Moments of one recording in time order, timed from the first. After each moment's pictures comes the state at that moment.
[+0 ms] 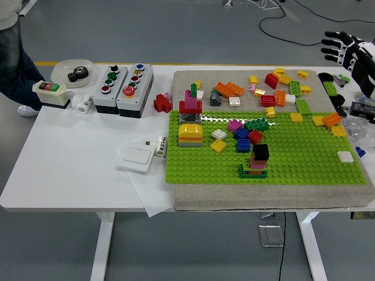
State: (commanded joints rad) left arm -0.18 0.13 -0.20 -0.29 0.89 0.11 0.32; right arm 0.66 -0.53 1.10 0.99 -0.69 0.15 0.14
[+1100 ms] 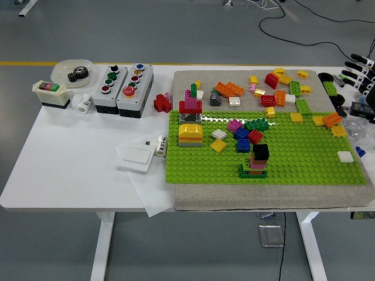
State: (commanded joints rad) left arm -0.17 0.12 -0.23 -0.29 0.92 0.11 0.33; right arm 0.63 -0.51 1.12 0.82 -0.62 0.24 0.17
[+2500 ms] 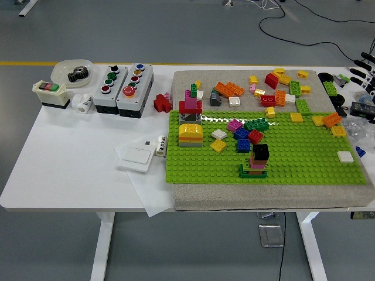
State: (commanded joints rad) left arm -0.18 0.13 -0.33 -0.30 1.08 0.07 0.37; right arm 0.58 -0.50 1.19 0.82 -0.62 0.25 0.19
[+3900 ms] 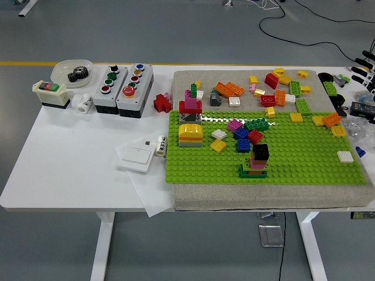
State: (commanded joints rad) left arm -0.19 0.11 -0.23 -0.29 0.92 0.11 0.32; right arm 0.59 -0.51 1.18 0.83 -0.62 0.23 0.19
